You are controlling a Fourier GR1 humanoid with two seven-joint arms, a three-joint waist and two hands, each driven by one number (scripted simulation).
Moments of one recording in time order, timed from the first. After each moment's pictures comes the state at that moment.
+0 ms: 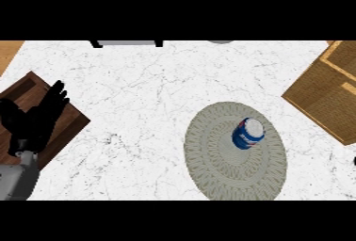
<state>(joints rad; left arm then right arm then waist) -0.19 0.46 -0.04 -1.36 0.30 0.11 0.17 -0.60 -0.87 -0.01 -1.94 -0.34 0.46 0.97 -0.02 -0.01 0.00</state>
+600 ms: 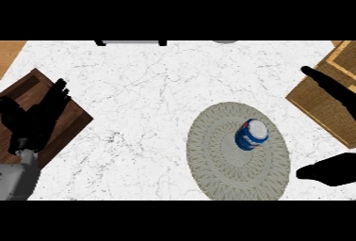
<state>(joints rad) -0.19 0.44 -0.02 -1.39 0.27 0.08 0.20 -0.27 -0.63 0.06 -2.05 0.08 0.34 0.74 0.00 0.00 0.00</state>
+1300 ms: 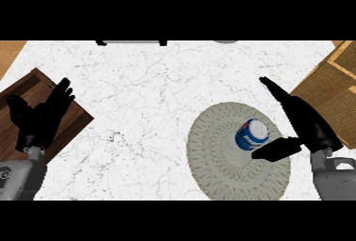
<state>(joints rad) -0.22 0.38 0.02 -1.34 0.20 0.05 0.18 -0.26 -0.38 0.18 -1.73 0.39 0.21 0.49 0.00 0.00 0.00</state>
